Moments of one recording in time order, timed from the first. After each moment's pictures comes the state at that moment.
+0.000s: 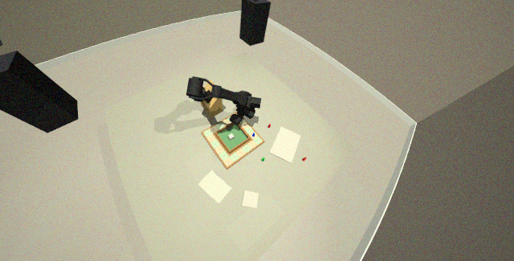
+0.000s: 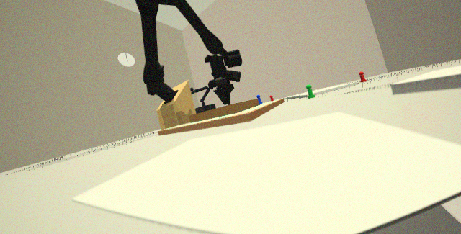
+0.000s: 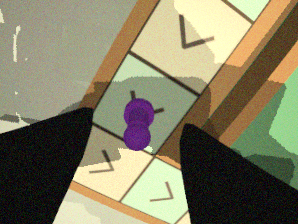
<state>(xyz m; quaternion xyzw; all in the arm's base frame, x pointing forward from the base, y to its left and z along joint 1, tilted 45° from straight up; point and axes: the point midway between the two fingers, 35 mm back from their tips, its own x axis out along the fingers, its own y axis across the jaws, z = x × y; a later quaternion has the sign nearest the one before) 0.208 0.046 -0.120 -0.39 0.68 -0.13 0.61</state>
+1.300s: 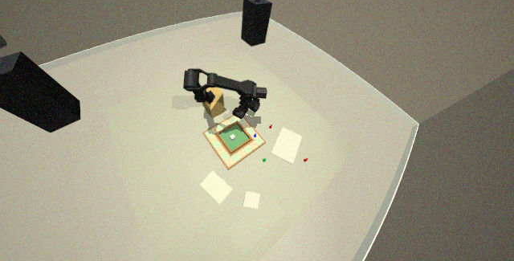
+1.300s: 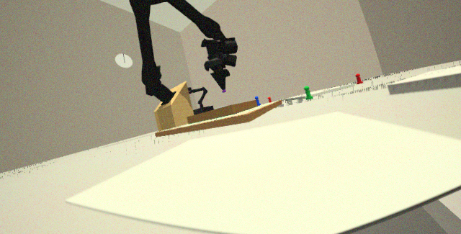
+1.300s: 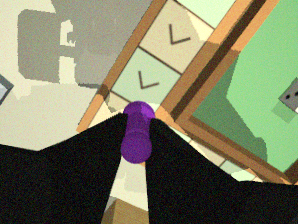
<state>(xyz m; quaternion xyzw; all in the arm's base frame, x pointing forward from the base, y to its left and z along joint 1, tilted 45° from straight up) 0.210 0.102 -0.071 -0.40 0.68 -0.12 0.60</state>
